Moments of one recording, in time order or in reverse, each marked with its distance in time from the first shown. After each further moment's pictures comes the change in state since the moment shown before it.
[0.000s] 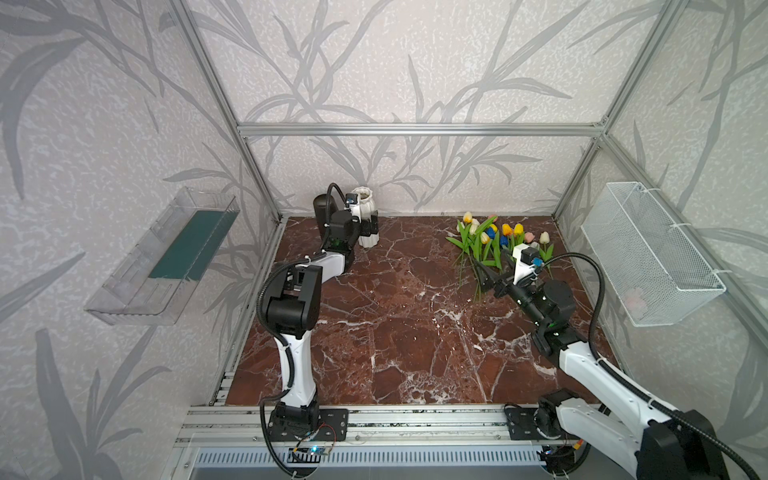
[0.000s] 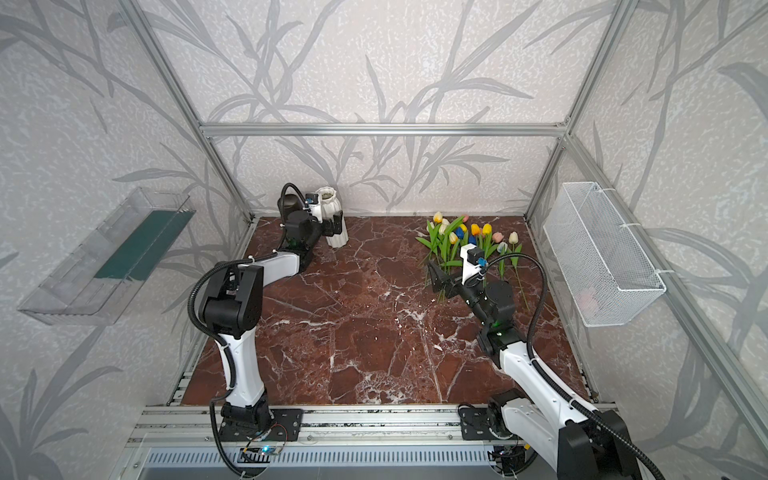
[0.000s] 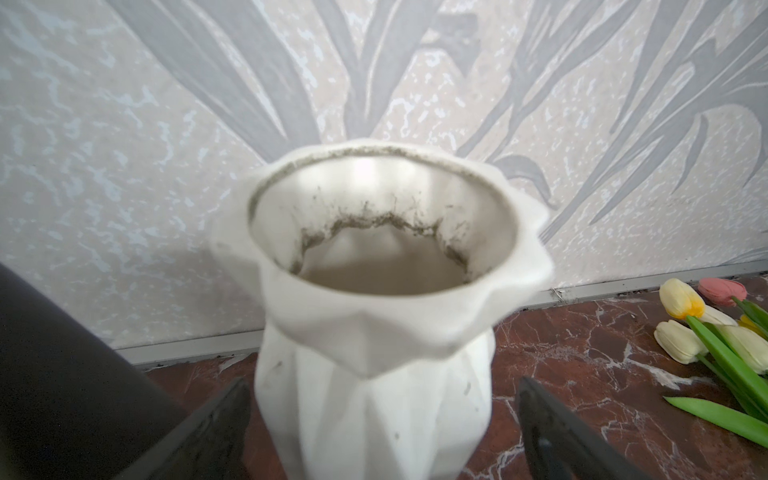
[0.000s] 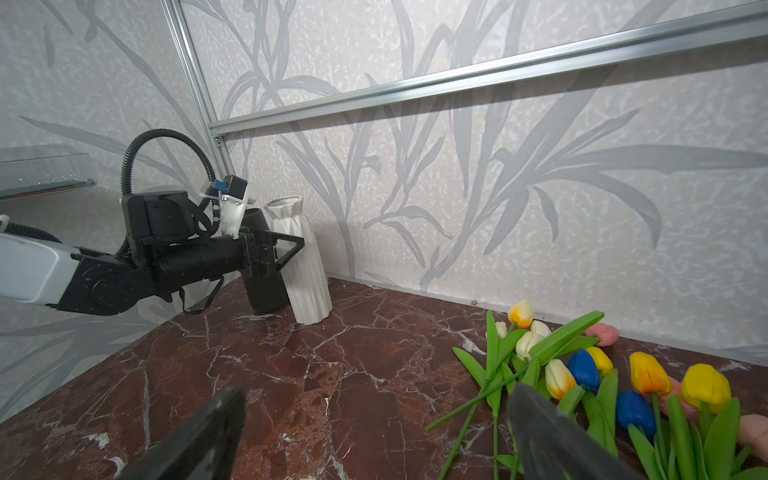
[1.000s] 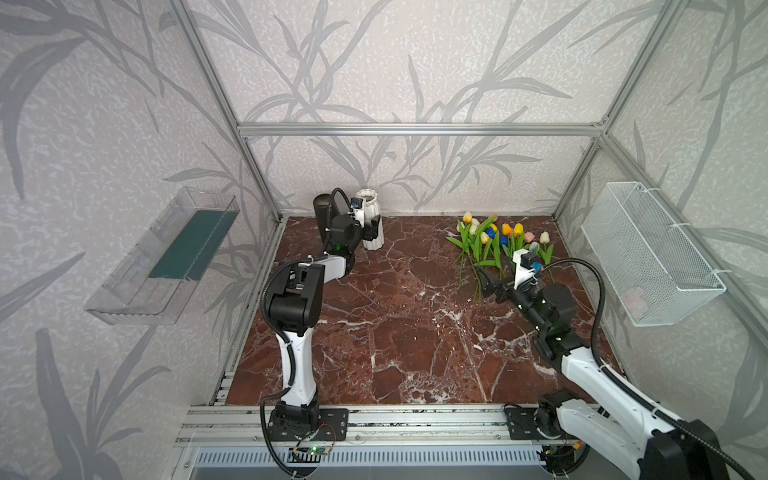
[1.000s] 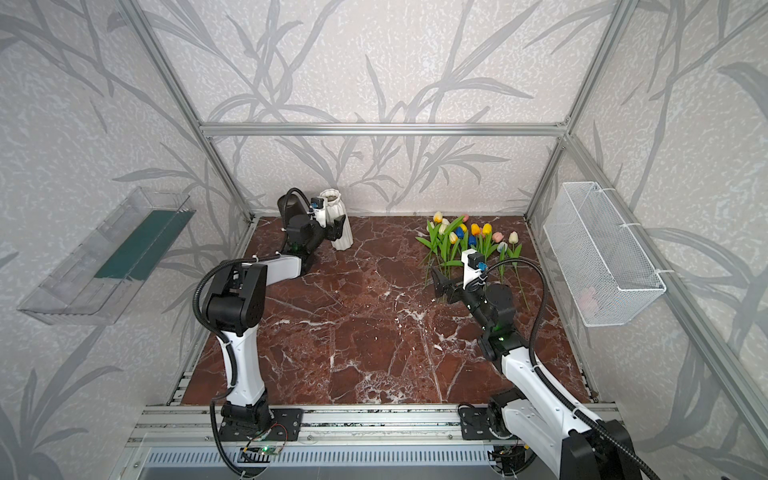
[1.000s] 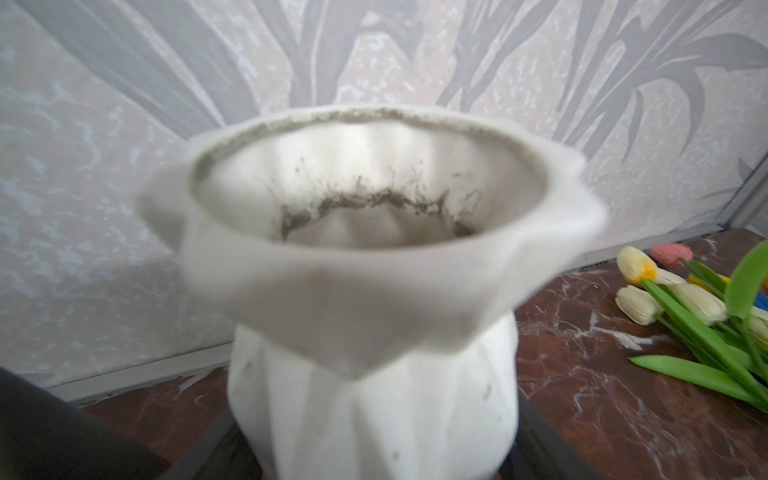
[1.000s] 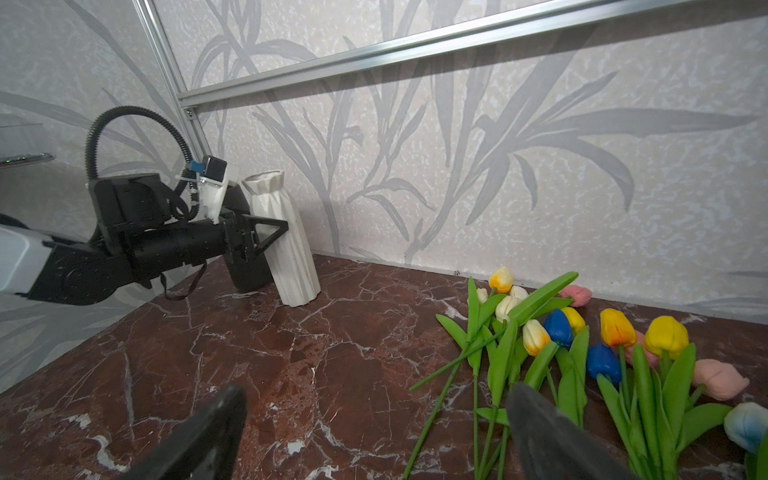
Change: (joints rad) left arm -0.013 -0.015 -0.074 0.066 0.127 0.025; right arm 0.000 0.000 0.012 -0.108 0.055 -0.004
